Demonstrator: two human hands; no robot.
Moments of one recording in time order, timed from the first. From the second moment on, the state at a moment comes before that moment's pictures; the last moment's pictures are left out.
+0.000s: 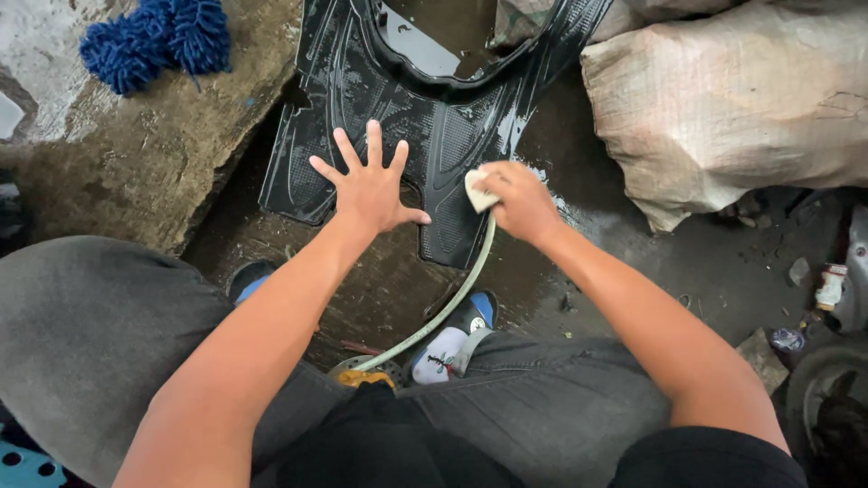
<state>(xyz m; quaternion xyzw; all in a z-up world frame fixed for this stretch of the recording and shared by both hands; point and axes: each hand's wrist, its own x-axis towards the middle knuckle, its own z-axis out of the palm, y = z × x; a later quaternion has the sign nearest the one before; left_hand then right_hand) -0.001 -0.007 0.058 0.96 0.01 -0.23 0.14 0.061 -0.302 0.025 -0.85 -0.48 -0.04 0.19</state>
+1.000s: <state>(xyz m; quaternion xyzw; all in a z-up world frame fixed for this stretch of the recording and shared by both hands) -0.012 -0.001 0.053 0.97 0.00 -0.20 0.14 -0.085 -0.254 0.049 -0.78 -0.57 0.07 0.26</state>
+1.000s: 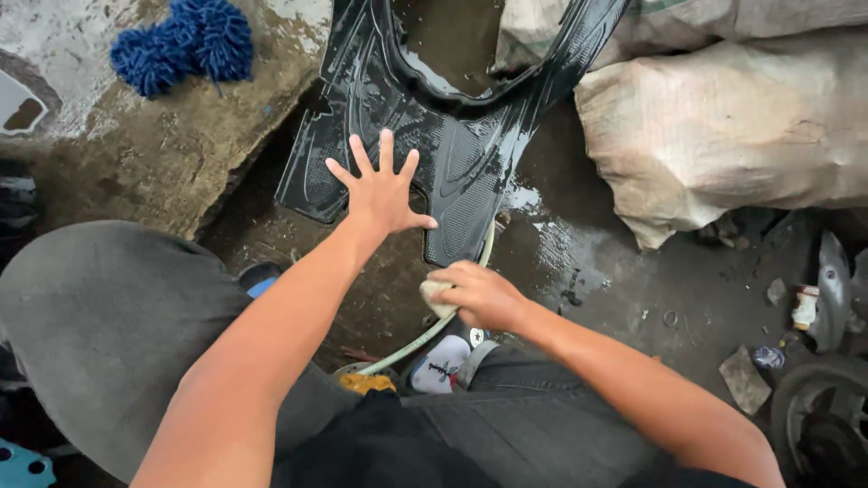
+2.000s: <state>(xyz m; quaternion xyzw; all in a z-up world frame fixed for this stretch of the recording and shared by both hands) -0.007 0.001 0.046 0.96 -0.02 -0.23 0.16 -0.019 -0.315 0.050 -0.79 -0.58 0.10 0.18</state>
